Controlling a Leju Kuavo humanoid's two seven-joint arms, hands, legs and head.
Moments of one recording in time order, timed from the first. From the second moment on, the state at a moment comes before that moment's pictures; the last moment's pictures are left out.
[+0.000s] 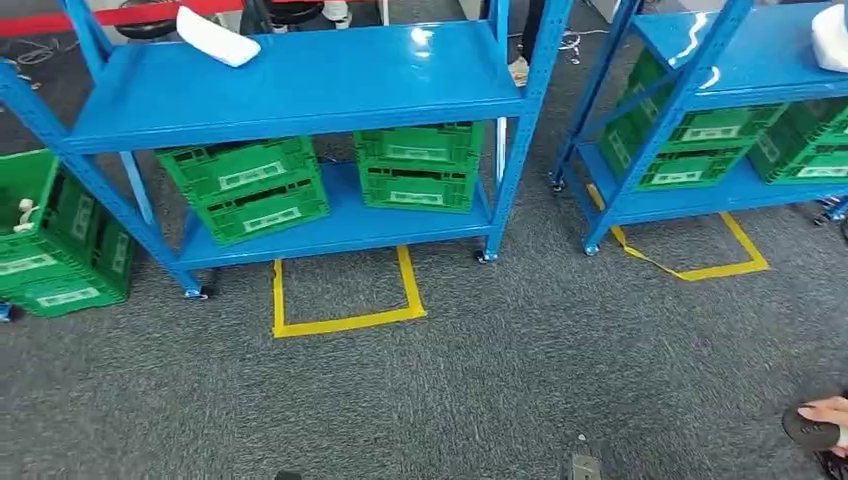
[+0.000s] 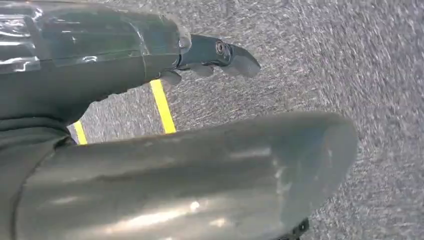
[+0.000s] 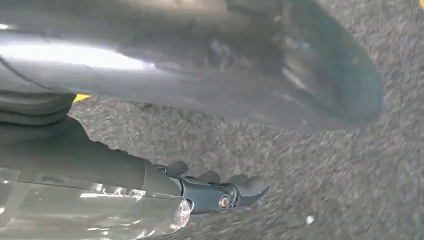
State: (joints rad) left arm -0.13 0.00 -1.15 -0.20 0.86 0.29 0.05; right arm -0.09 -0.02 0.52 -0.21 -0.77 -0.26 -0.47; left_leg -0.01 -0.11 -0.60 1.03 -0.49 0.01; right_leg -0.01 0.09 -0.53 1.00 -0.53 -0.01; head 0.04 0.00
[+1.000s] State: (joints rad) left arm -0.13 0.00 -1.15 -0.19 0.86 0.29 0.03; right arm -0.12 -0.02 0.52 -0.20 -0.78 -0.26 -0.44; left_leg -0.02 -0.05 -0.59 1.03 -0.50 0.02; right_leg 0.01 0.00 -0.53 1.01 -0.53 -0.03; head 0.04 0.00
